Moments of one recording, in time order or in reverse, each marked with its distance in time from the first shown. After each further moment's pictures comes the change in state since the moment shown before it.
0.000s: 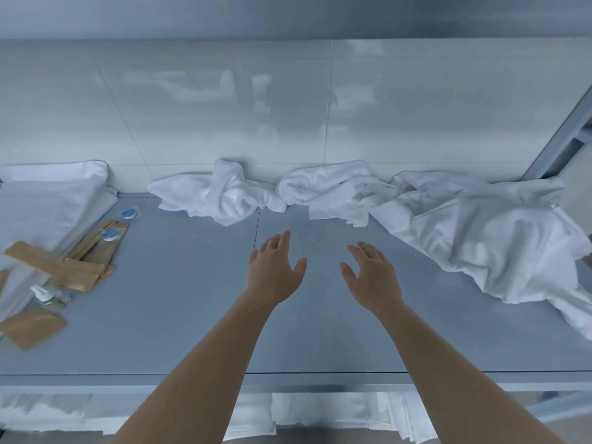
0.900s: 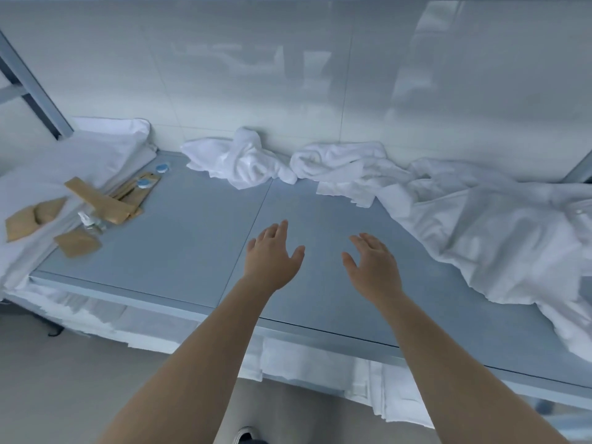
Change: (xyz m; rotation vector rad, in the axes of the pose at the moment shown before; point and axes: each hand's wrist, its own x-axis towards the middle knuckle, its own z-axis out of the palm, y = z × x) left_hand -0.068 0.074 0.019 0.055 0.023 -0.210; right_hand -0.032 0.065 -0.036 0.057 -0.113 -0.149
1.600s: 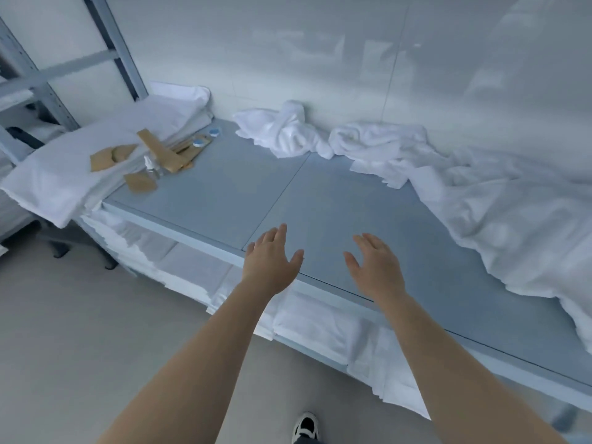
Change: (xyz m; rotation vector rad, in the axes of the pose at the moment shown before) left_hand -0.125 -0.004 0.025 0.015 0.055 -0.218; right_hand -0.077 0.012 0.017 0.018 -0.112 -0.168
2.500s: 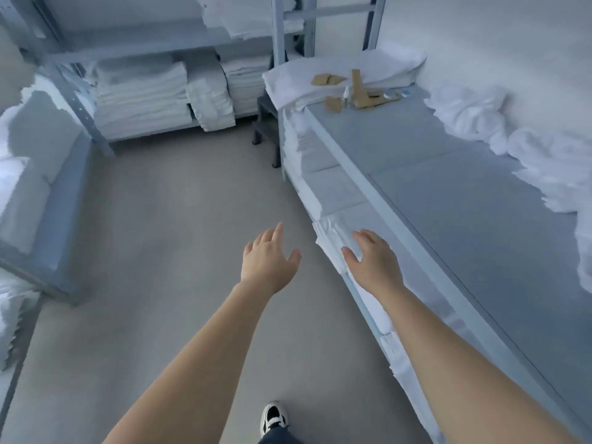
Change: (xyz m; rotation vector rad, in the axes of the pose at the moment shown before) left_hand -0.348 0.045 0.019 -0.061 0.234 -0.810; right_hand -0.193 -0.019 -0.004 0.036 -0.439 -0.686
